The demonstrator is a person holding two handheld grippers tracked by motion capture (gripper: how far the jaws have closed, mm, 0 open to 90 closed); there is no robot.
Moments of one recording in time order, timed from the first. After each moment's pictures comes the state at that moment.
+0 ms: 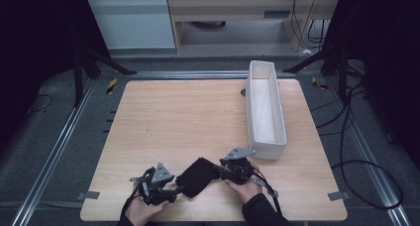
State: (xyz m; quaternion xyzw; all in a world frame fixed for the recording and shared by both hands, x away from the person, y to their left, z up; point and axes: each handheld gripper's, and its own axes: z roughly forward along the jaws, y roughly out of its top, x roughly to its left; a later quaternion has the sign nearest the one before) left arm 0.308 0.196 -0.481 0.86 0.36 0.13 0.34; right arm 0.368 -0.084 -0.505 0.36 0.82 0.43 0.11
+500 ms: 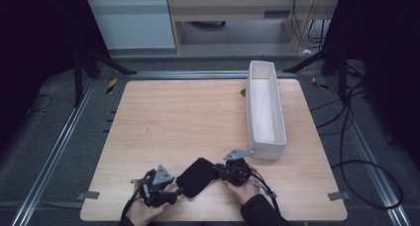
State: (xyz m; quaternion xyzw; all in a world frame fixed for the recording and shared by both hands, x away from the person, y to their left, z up) left arm 0.306 0.195 -0.487 0.86 0.36 0.13 0.33; right arm 0.366 -0.079 -0.510 0.38 0.82 0.43 0.09
